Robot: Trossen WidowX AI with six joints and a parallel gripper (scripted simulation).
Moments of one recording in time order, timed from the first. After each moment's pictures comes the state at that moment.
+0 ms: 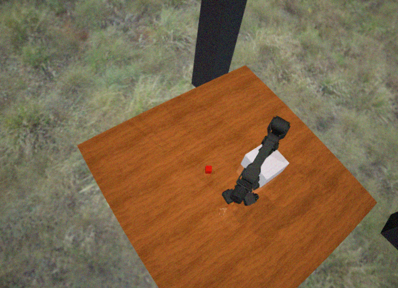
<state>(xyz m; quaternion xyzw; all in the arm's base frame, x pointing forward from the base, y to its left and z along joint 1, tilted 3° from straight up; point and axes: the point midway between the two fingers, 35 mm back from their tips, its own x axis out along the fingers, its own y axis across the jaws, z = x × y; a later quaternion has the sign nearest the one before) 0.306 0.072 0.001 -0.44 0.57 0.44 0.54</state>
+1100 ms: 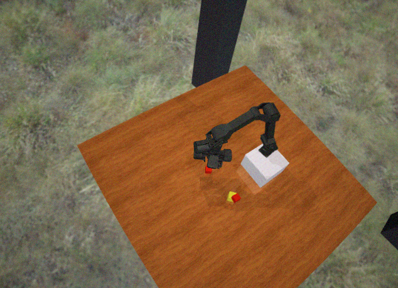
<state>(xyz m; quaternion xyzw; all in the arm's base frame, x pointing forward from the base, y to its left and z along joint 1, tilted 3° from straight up) 0.294 -0.149 0.040 -0.29 0.66 0.26 0.64</state>
